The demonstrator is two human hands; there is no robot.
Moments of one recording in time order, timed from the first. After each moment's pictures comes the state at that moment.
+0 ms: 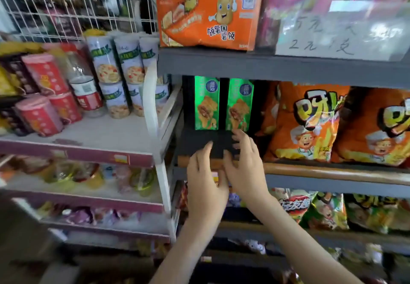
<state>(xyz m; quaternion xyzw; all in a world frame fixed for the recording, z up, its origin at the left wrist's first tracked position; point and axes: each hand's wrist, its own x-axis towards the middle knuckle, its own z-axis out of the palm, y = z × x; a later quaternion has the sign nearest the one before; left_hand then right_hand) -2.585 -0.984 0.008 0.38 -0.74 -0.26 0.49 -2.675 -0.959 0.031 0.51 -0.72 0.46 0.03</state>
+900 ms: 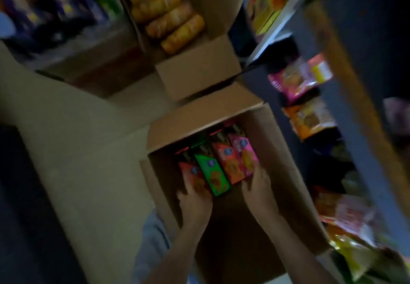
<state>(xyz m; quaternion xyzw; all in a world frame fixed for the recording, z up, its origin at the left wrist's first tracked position) -2.630 -0.681 -0.684 0.85 -0.03 -0.52 0.11 -2.748 -0.769 -0.675 0.63 -0.66 -0.14 -0.38</state>
